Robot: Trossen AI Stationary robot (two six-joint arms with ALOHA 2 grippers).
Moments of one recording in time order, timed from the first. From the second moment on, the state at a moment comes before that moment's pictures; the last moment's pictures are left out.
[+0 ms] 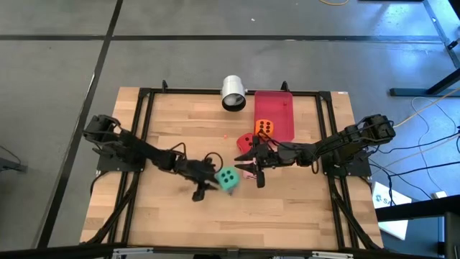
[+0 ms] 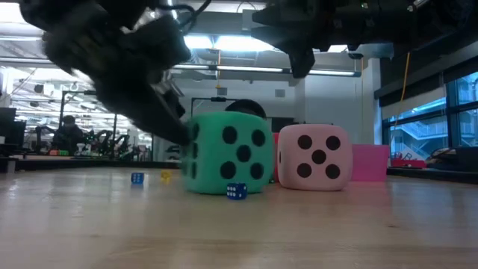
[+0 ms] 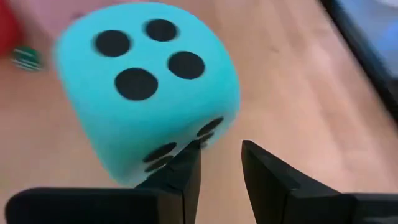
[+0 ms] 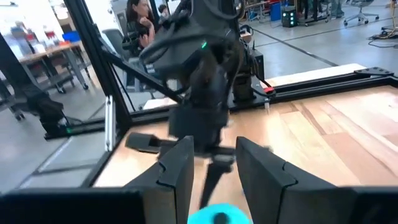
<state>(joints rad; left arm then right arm) -0.27 1.56 0.64 0.35 0.05 -0.26 0.22 1.55 0.65 0.82 0.11 0.23</state>
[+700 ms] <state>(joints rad) -0.06 1.44 0.64 0.16 0.14 -0.13 0.22 1.55 0.95 0.13 0.09 -0.07</state>
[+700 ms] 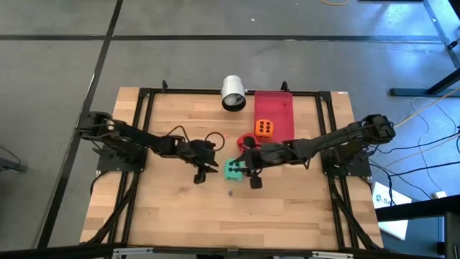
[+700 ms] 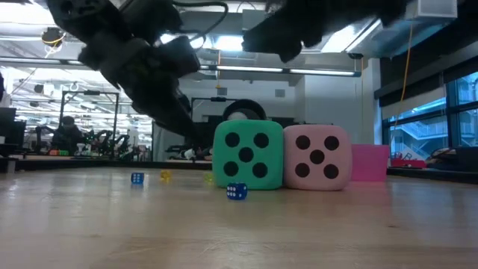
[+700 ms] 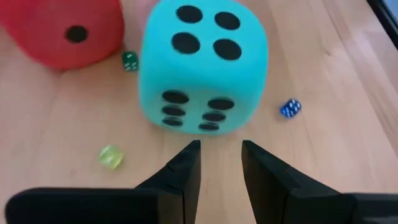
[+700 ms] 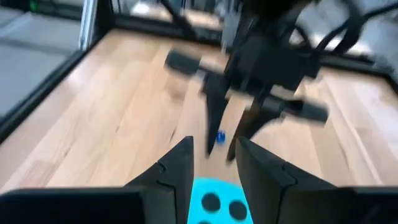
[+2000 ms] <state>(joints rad) -0.20 0.75 0.43 -0.21 -0.14 -0.19 0.41 2.08 1.73 -0.82 0.56 0.25</state>
